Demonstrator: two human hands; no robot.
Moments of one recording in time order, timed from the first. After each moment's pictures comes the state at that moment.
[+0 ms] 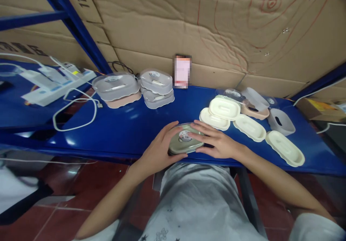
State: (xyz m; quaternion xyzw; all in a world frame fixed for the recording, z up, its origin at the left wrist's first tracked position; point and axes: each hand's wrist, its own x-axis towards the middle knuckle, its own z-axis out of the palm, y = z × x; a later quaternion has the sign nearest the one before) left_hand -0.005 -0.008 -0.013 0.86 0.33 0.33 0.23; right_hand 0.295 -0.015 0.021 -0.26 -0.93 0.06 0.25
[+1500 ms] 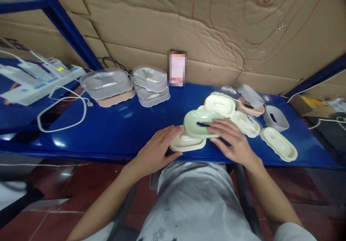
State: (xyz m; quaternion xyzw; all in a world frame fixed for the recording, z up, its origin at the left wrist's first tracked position) left_hand -0.006 -0.007 -0.012 0.90 0.31 0.25 0.18; right_hand 0.327 -0.057 0.036 -0.44 -0.84 -0.01 0.33
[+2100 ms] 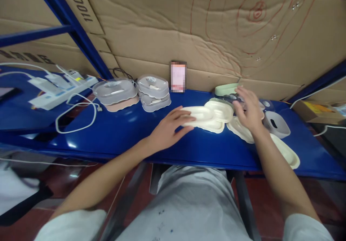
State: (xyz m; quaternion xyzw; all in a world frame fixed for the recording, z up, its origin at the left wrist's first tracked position) left_hand 0.047 0.048 0.041 0.89 0.24 0.36 0.14; right_hand 0.416 0.037 0.064 -0.52 -0.76 -0.16 0.34
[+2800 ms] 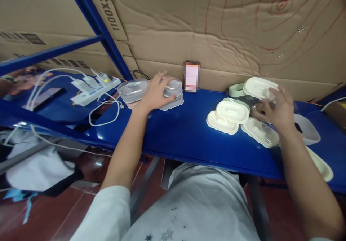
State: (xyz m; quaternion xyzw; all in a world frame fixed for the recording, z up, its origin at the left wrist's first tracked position) left_hand -0.032 0.165 0.077 0.84 0.46 0.30 -0.05; right_hand 0.489 0.063 0.040 -0.67 -0.63 -0.21 0.32
